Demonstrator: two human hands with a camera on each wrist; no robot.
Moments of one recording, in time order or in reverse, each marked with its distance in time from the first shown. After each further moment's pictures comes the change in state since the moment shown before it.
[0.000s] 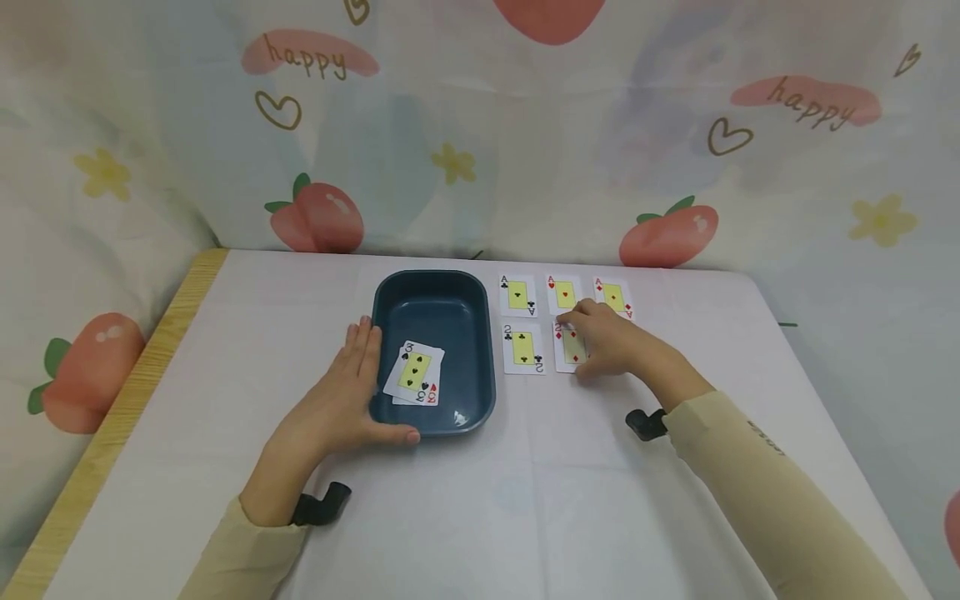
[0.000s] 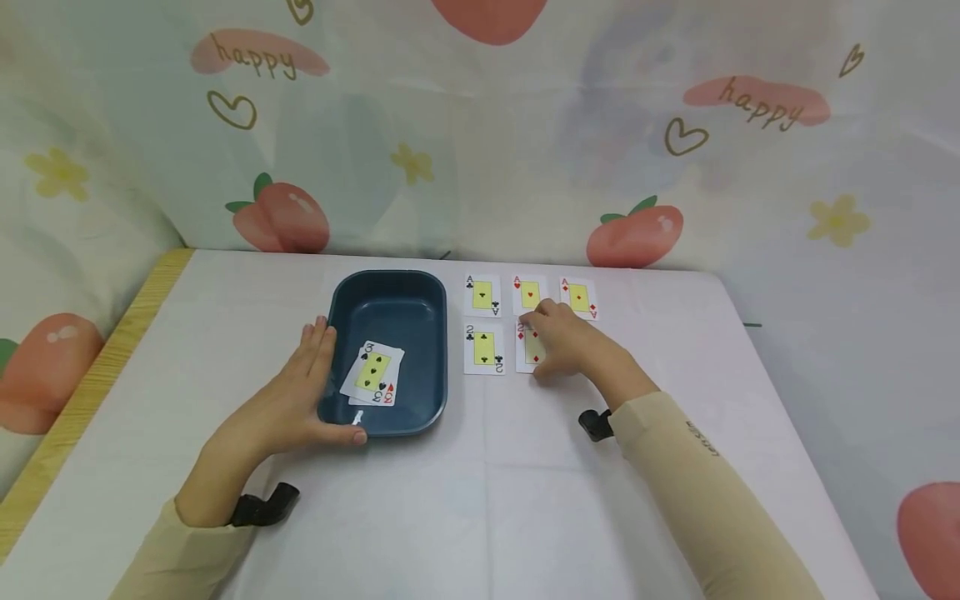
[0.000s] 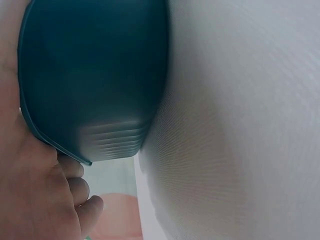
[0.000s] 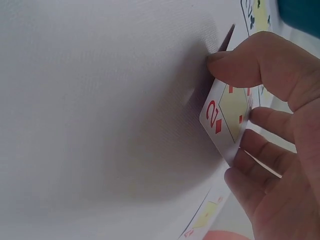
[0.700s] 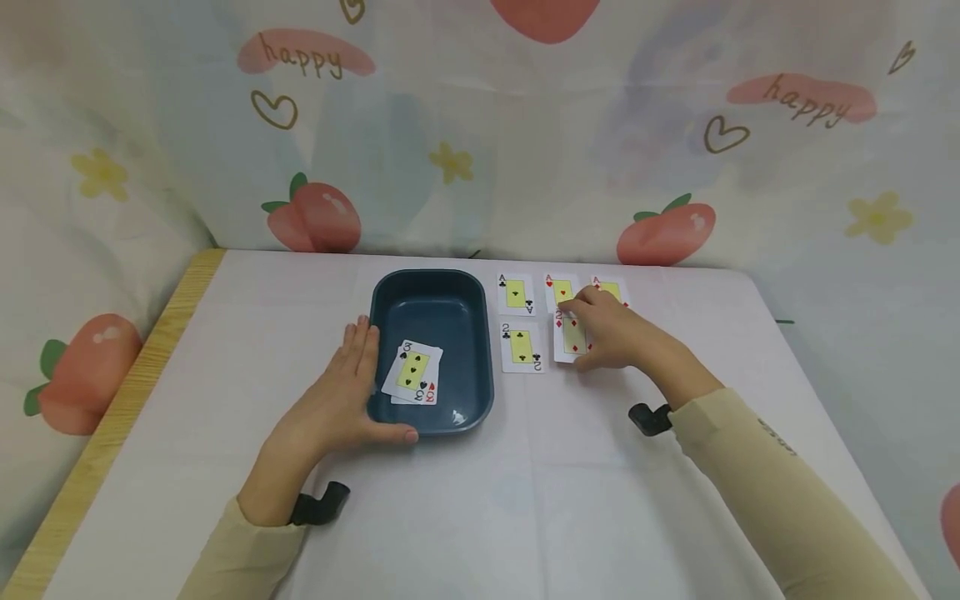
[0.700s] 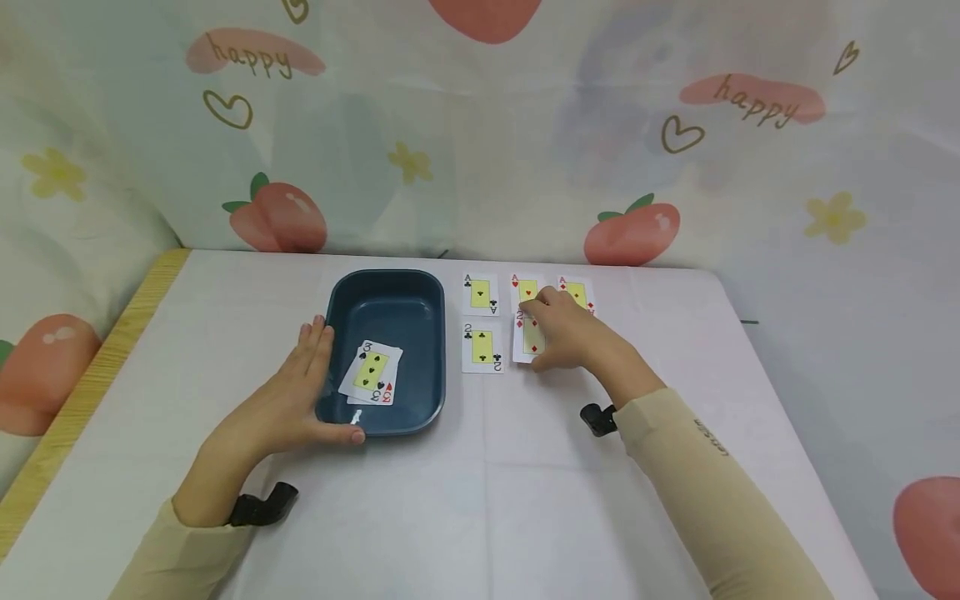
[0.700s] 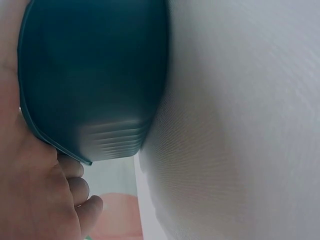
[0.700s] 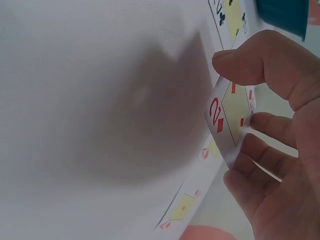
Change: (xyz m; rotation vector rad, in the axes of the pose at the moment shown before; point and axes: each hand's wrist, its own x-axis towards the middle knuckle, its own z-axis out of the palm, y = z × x) left_hand 0.001 0.000 0.000 0.010 -0.010 0.004; right_hand -0.006 -0.002 -0.015 -0.026 0.056 -0.041
